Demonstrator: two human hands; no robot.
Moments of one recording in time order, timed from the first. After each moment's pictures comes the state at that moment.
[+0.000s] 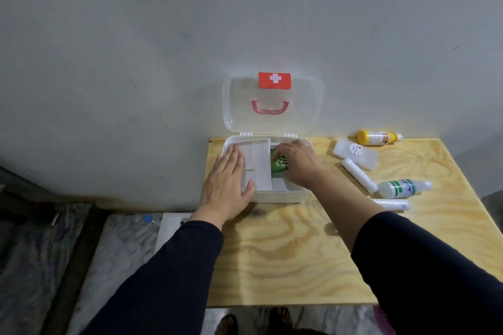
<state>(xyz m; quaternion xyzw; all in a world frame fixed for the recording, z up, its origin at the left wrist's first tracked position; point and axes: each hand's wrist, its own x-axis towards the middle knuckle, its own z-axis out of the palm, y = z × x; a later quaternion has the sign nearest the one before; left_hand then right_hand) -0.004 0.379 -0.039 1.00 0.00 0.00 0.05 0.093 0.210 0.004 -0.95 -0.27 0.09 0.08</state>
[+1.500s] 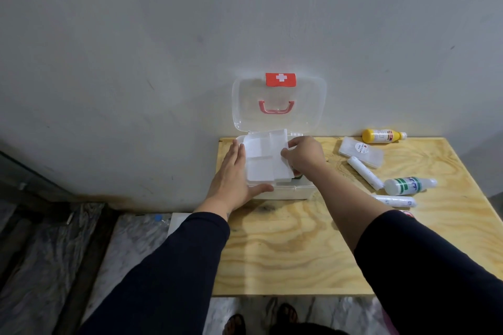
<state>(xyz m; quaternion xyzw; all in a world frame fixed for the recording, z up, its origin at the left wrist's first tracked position) -0.018 0.377 -0.011 0.96 0.08 -0.02 0.27 0.067 0.227 0.036 -0.91 0.03 0.14 0.38</state>
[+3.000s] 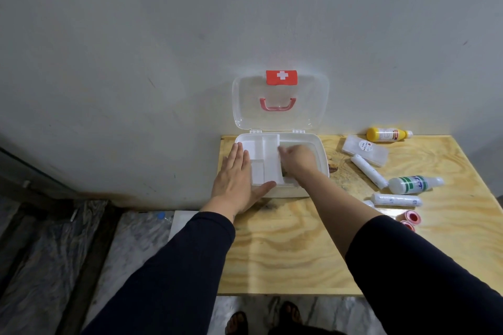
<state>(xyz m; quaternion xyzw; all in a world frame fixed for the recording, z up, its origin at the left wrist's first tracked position) -0.014 0.375 -0.017 0.99 0.06 -0.10 0.06 0.070 0.246 0.005 -0.94 0.02 0.17 0.30</state>
